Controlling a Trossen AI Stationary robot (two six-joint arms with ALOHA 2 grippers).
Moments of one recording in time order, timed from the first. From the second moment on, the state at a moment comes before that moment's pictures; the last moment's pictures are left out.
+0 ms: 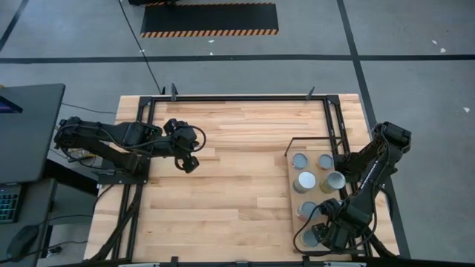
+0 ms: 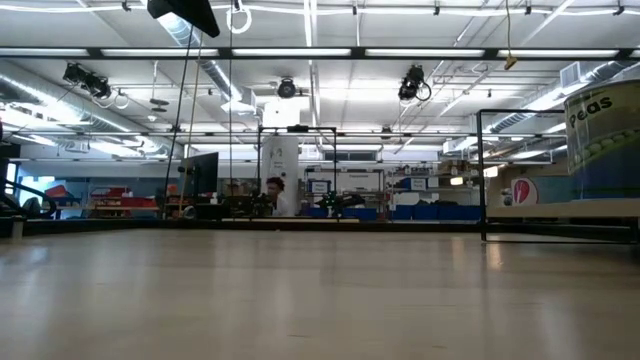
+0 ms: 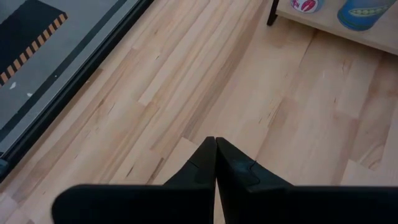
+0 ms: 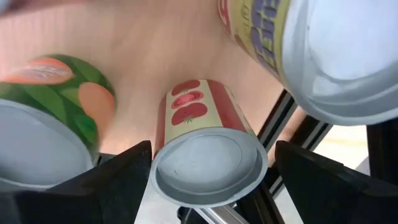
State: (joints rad) left arm -0.19 1.23 1.31 -1.04 -0.51 -0.54; right arm 1.00 1.57 1.14 -1.05 -0.26 2.31
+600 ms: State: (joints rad) left arm -0.19 1.23 1.31 -1.04 -0.50 -0.53; right arm 0.99 1.50 1.20 -1.17 -0.25 2.32
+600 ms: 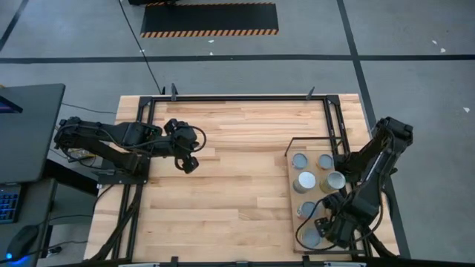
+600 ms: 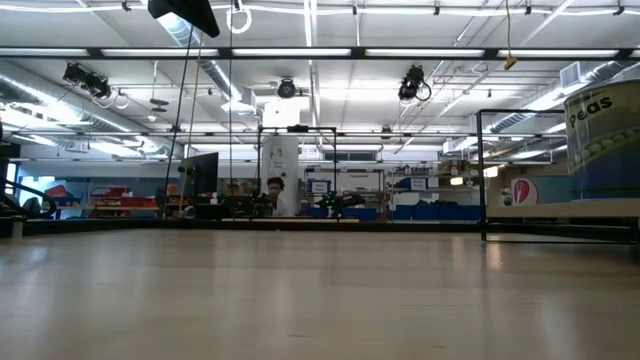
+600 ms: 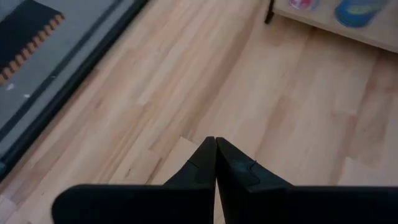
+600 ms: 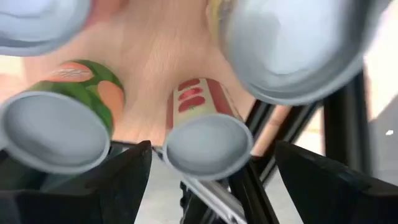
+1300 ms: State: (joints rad) left arm -0.16 1.23 1.31 -0.60 -0.23 -0.30; right arm 0.65 1.27 1.31 -0.80 0.34 0.99
